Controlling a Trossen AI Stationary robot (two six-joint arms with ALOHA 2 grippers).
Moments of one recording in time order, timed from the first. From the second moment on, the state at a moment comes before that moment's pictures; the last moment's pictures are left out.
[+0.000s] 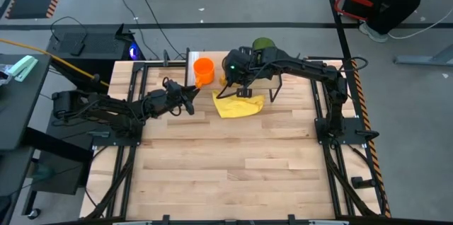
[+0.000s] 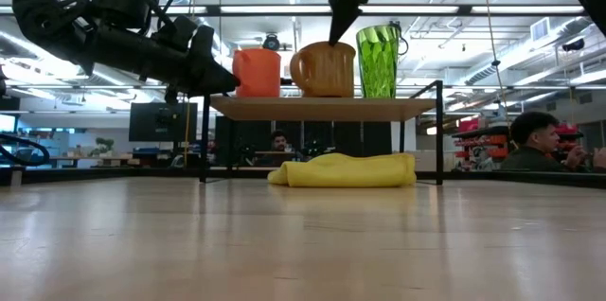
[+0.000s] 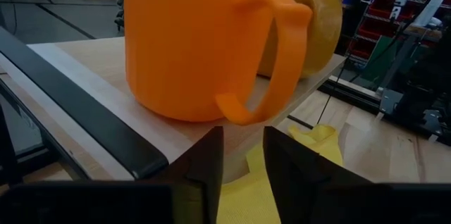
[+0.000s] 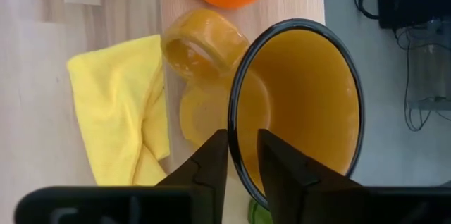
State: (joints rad) left arm 0.26 1.24 0.25 0.89 -0.36 -0.25; right arm -0.21 1.90 2.07 -1.28 0.37 -0.29
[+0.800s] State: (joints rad) left arm 0.22 1.24 0.25 0.89 -0.36 -0.25; right arm -0.16 1.90 2.07 -1.29 0.51 -0.22
